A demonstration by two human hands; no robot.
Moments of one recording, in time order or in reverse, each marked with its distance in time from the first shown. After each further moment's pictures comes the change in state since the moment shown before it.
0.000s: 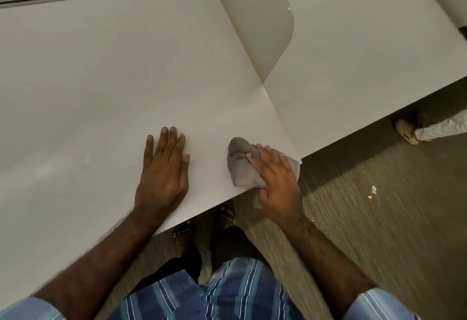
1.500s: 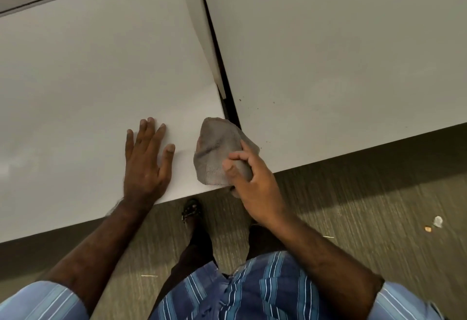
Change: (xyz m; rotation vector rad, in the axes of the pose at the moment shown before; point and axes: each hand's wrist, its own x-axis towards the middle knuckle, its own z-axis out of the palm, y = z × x) left_hand 0.055 0.140 0.052 0.081 0.070 -0.291; right_hand 0.045 0.141 -0.070 0.973 -0.443 0.256
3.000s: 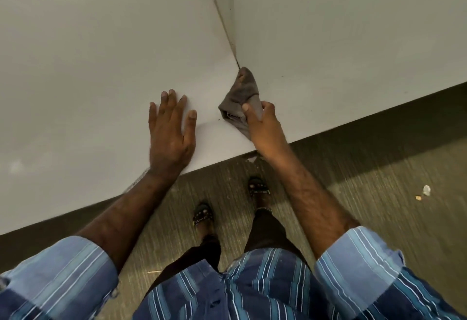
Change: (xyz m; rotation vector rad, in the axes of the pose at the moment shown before) left_hand -0.004 -0.001 -0.009 -0.182 -0.034 -0.045; right_hand 0.054 0.000 0.044 -0.087 0.306 0.141
